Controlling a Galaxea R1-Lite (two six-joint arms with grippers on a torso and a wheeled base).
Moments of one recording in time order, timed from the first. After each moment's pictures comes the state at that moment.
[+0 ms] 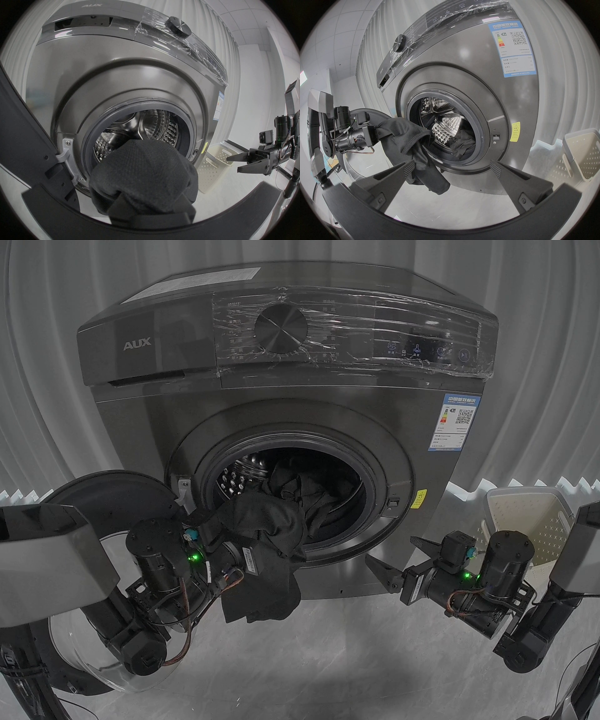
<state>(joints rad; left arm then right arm) -0.57 2.05 -0.54 -1.55 0.15 -0.07 0.58 1.98 -0.36 -1.52 -0.04 0.15</state>
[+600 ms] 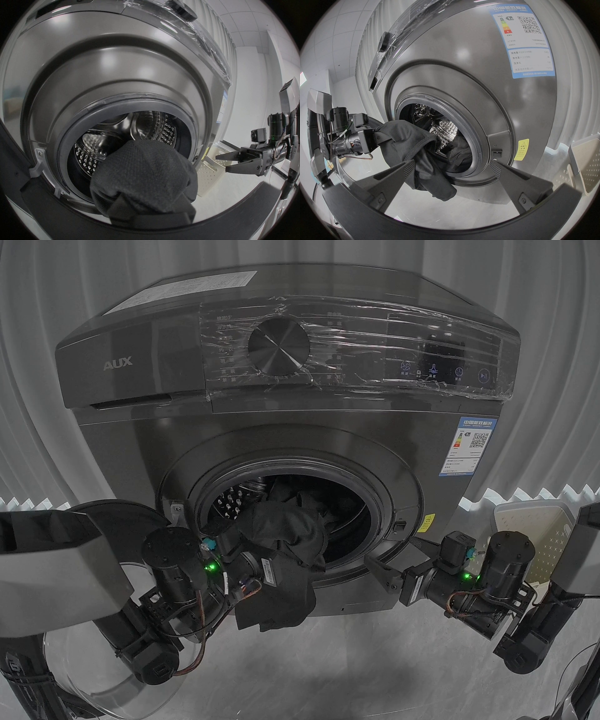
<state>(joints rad) -0.64 2.07 -0.55 -1.55 0.15 -0.08 0.59 1.98 -0.36 -1.52 -0.04 0.15</state>
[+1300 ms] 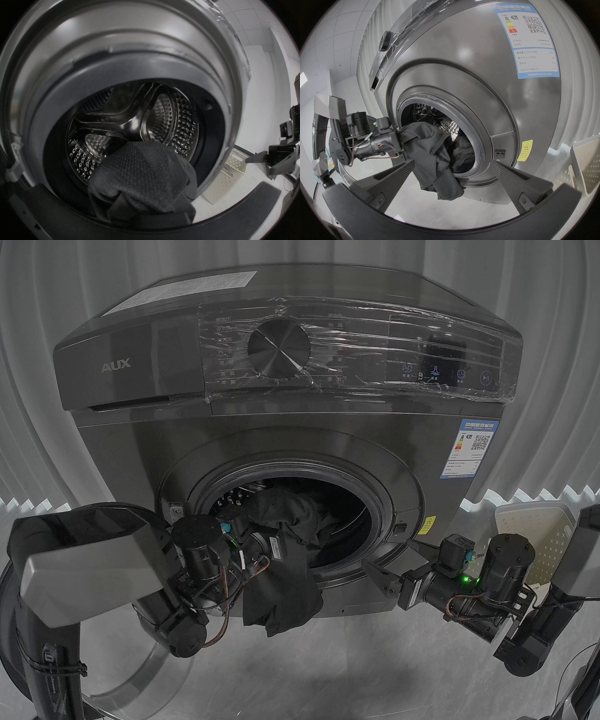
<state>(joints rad) -0.57 2.25 -0.78 -1.55 0.16 -0.08 0.61 1.97 -0.35 -1.52 -0.04 0.15</state>
